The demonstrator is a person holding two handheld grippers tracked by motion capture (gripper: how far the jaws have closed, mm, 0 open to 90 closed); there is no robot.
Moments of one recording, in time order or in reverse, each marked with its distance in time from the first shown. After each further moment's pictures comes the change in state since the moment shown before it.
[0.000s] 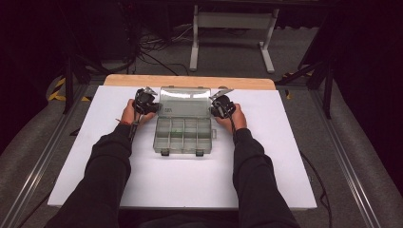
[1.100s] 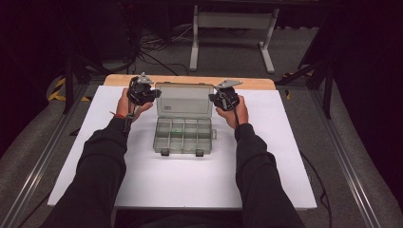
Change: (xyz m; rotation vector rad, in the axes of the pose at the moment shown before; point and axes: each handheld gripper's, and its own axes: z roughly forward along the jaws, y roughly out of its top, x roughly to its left) left arm -0.011 0.037 -0.062 -0.151 0.038 0.050; right arm 0.003 0.028 -0.046 -0.210 -0.022 0.031
